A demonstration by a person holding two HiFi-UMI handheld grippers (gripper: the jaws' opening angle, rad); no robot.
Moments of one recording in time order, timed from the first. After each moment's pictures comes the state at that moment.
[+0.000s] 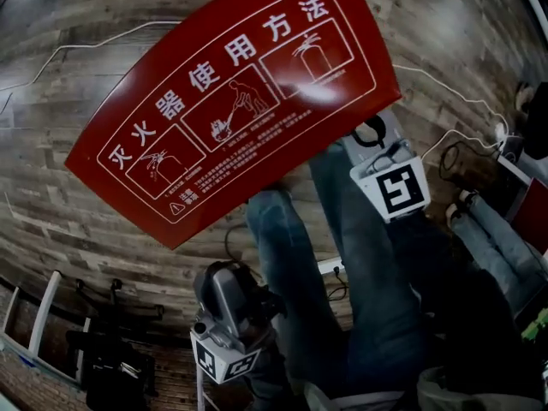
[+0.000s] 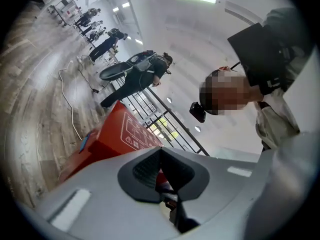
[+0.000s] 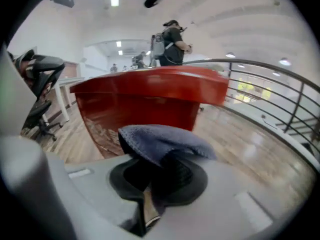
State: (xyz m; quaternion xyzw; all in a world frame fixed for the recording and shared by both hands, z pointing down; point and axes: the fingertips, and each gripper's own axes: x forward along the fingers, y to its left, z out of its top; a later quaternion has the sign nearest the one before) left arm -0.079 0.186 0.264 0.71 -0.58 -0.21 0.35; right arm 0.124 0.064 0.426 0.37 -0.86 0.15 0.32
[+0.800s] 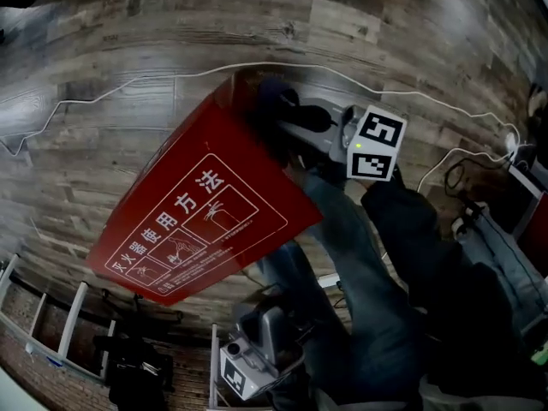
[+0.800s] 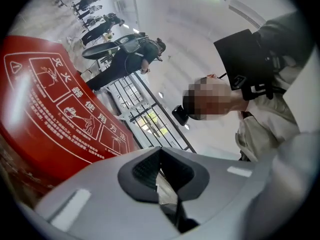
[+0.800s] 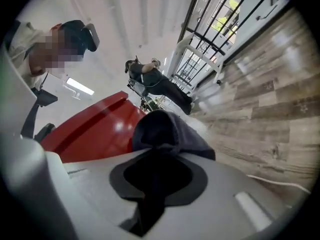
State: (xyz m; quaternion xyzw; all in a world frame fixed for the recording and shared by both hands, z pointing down) left arm 0.092 0.055 0.232 0.74 -0.51 -0.24 0.37; right arm 0.149 -0.074 0.459 0.19 -0.87 0.46 0.01
